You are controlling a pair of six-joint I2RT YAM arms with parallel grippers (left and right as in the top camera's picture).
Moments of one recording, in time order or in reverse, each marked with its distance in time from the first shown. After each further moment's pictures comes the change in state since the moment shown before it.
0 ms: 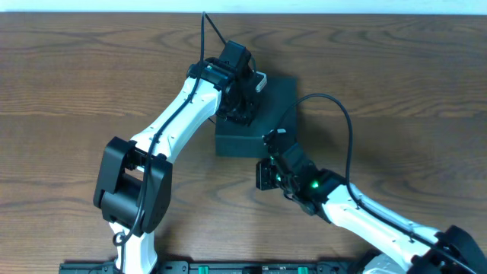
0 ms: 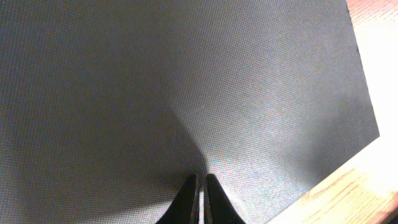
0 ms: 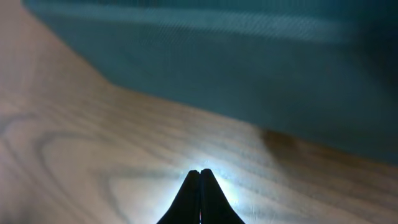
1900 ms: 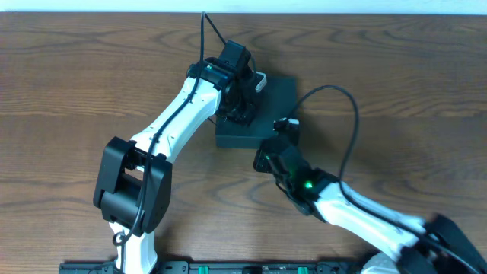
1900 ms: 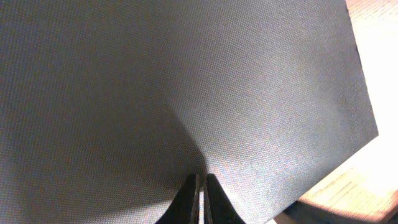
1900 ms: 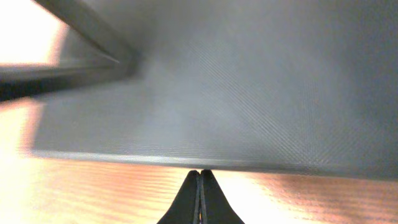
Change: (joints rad) left arm 0.002 0.000 0.000 -0.003 0.004 0.000; right arm 0.006 0.006 -0.017 0.211 0.263 0.152
